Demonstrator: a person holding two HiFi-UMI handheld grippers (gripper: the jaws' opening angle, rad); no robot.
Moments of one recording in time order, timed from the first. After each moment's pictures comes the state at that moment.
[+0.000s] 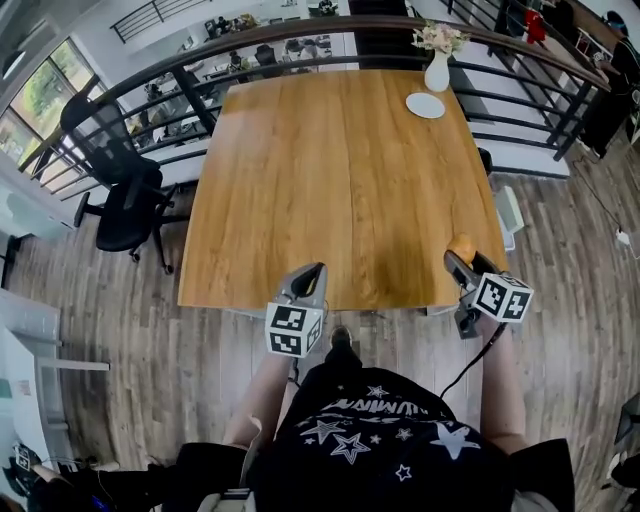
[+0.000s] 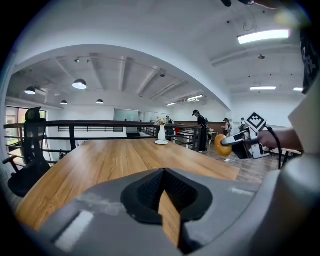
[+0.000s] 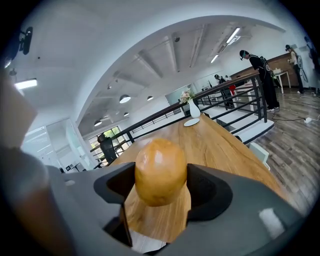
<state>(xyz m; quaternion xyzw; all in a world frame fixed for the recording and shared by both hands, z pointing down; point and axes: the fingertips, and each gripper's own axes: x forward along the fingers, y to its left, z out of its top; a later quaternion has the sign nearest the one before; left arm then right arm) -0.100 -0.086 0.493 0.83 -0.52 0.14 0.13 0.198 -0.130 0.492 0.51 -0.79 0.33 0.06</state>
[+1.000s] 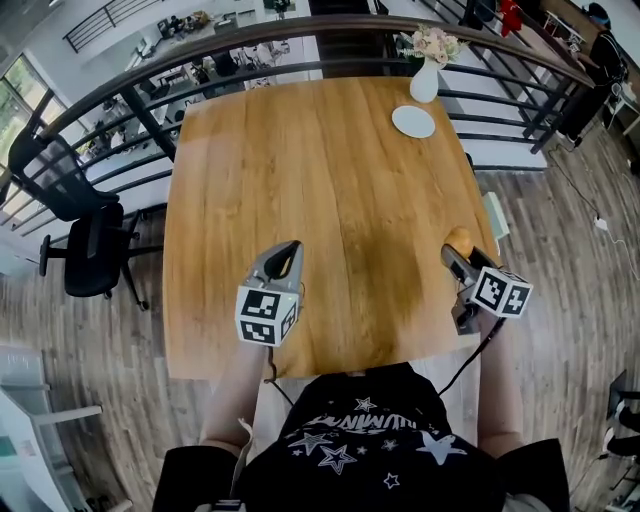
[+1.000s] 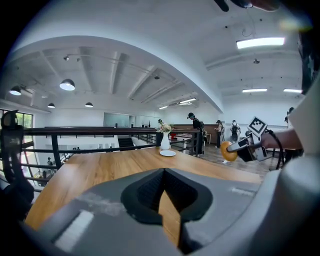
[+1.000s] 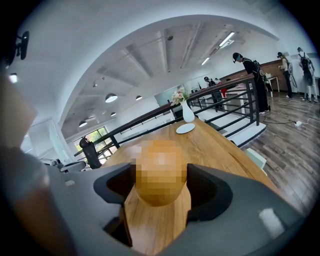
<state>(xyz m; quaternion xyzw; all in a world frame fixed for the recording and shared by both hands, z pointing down) -0.159 -0.266 0.453 0.87 -0.47 0.13 0.09 0.172 -0.252 0.478 0.57 -0.75 0.33 0.06</state>
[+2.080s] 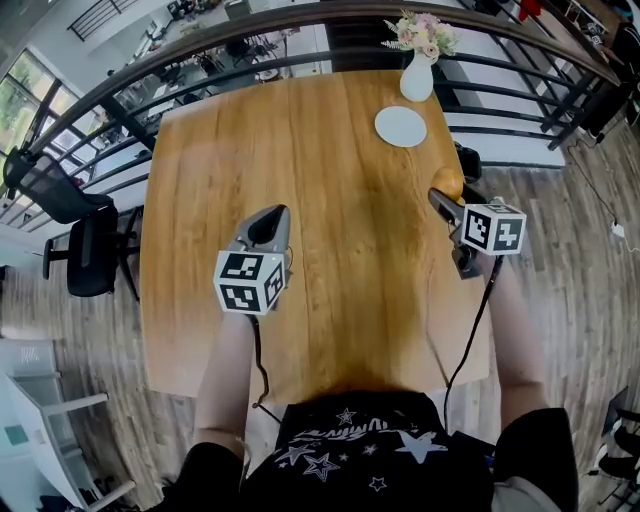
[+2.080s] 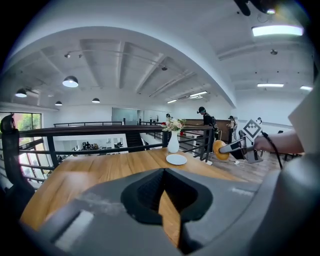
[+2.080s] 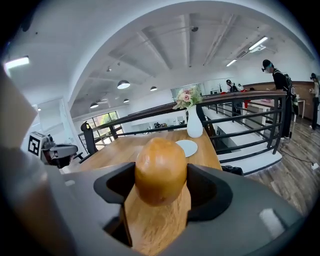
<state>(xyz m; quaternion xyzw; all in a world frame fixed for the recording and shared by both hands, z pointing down) -0.065 -0.449 0.435 0.83 -0.51 0.16 0.12 0.248 -0.499 0.471 0.51 -0.80 0.27 0.15</state>
